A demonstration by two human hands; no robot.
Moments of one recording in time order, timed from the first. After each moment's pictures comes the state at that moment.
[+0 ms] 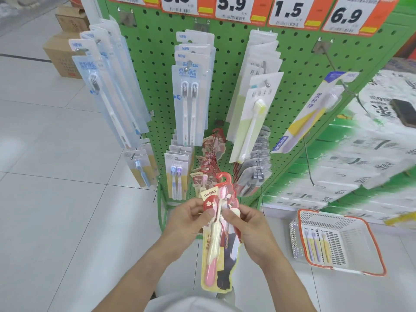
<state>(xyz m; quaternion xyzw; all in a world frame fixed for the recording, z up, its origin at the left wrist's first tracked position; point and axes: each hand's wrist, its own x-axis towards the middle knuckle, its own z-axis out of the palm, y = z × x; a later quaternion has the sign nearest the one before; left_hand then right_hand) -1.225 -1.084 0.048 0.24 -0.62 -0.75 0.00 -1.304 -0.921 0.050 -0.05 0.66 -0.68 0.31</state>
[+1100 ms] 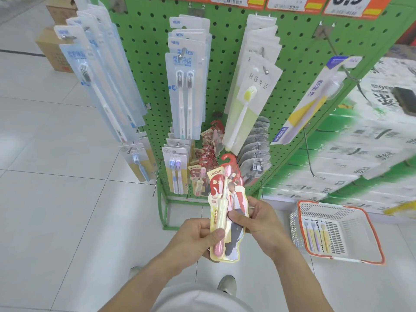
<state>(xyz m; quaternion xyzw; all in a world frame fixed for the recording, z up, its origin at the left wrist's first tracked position) -1.201 -1.062 0.040 0.19 -0.61 -0.76 -0.14 -1.311 -0.901 0.063 -0.05 0.65 -0.67 0.35</state>
